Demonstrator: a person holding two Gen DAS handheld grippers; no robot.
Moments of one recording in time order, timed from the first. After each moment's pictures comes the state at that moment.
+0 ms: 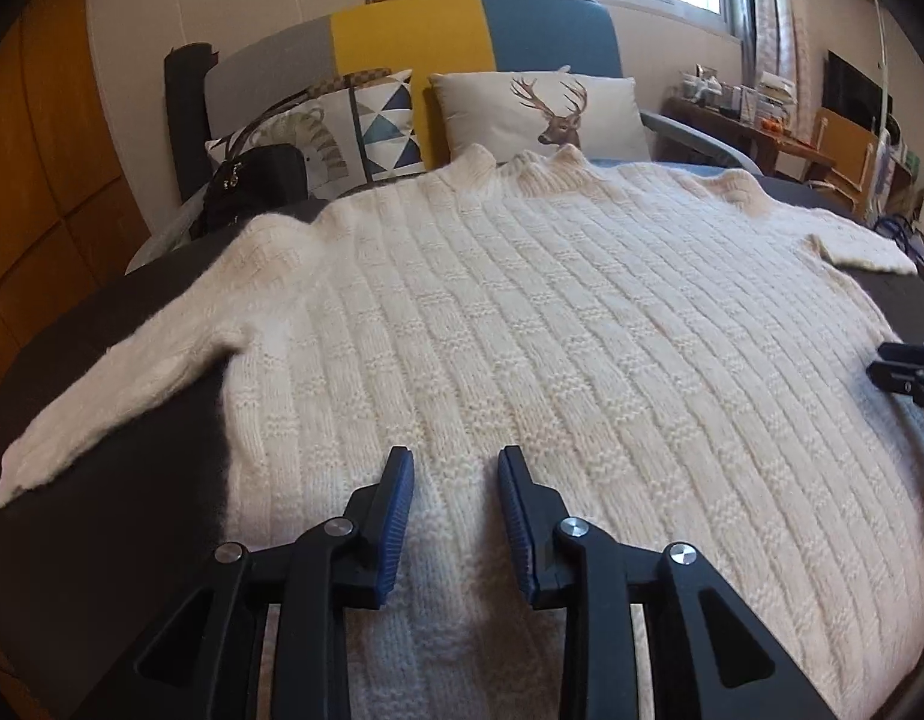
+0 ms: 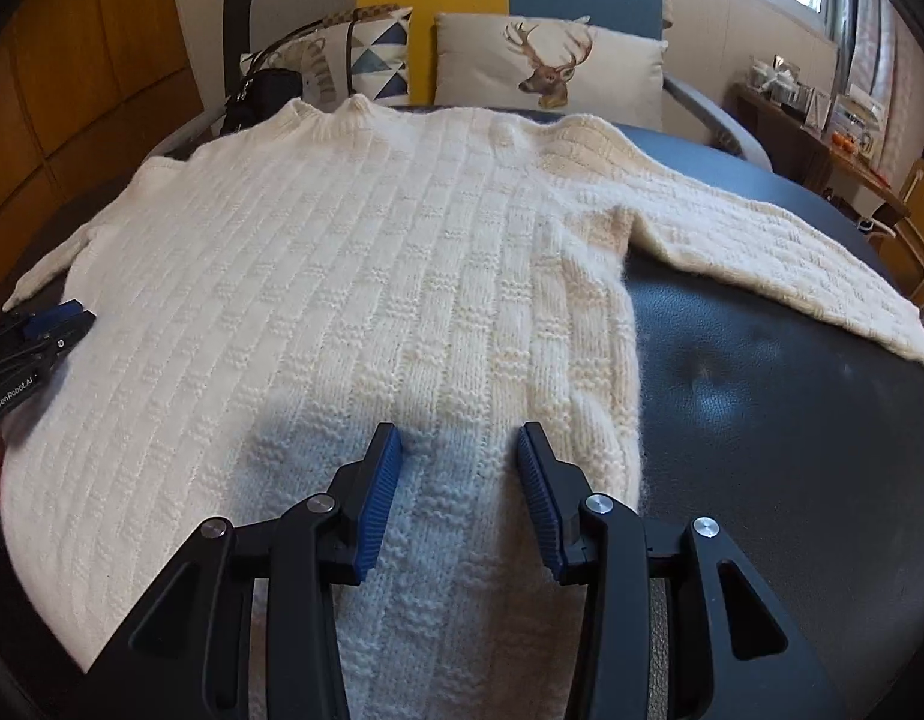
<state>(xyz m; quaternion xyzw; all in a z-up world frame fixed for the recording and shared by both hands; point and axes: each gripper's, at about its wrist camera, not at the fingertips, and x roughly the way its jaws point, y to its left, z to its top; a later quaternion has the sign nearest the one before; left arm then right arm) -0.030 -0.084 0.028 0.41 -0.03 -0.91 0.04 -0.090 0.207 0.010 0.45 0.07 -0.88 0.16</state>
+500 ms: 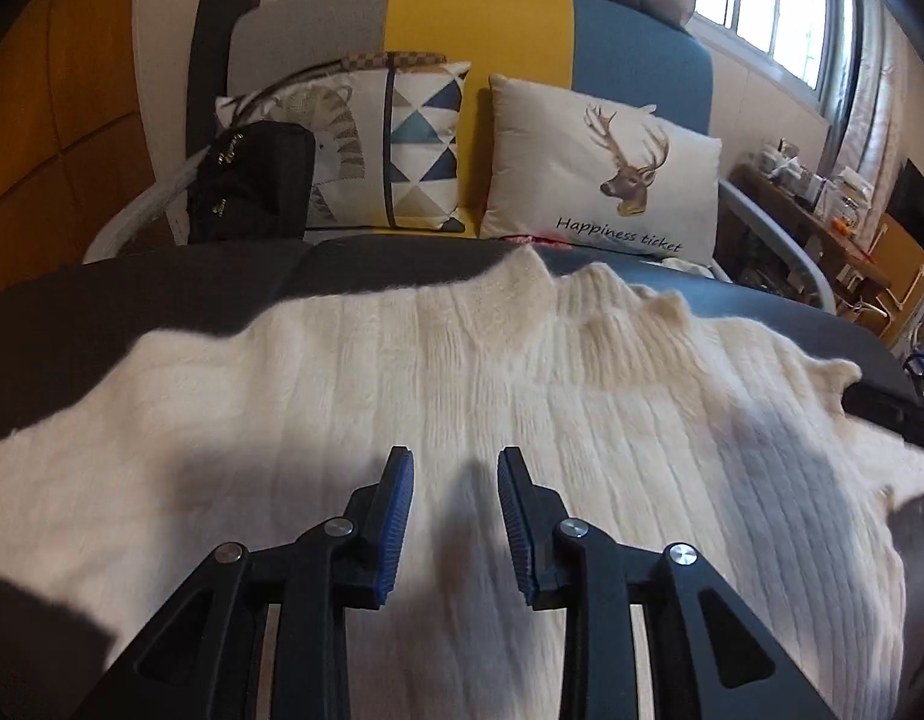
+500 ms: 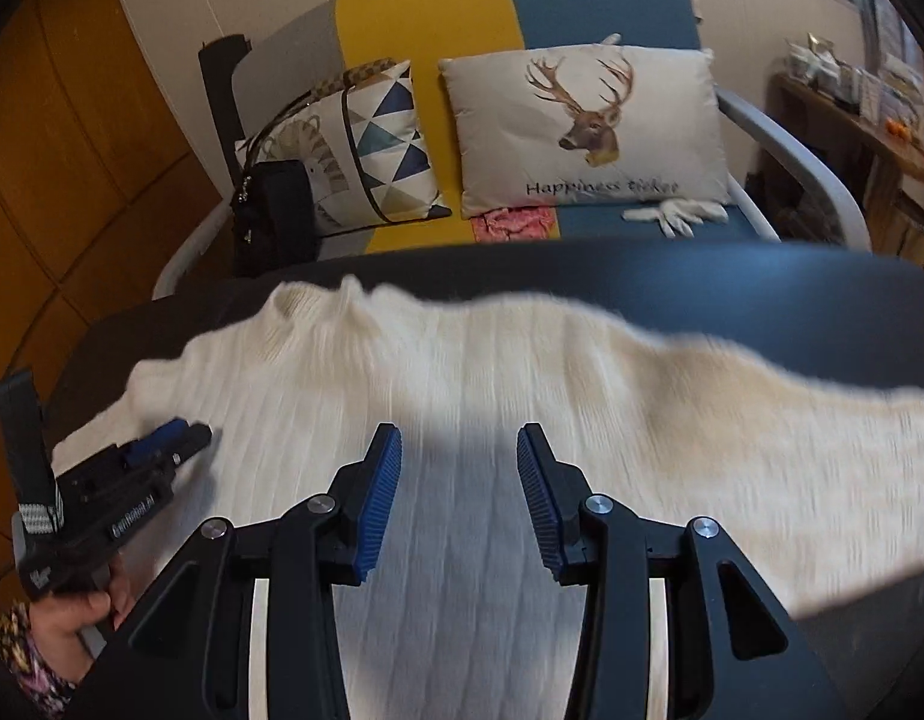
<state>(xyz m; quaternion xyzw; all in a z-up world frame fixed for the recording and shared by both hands) -0.218 -0.109 0.031 0.42 0.09 -0.90 0.08 -0.280 0.133 0.063 0.43 -0.02 -0.88 0.21</state>
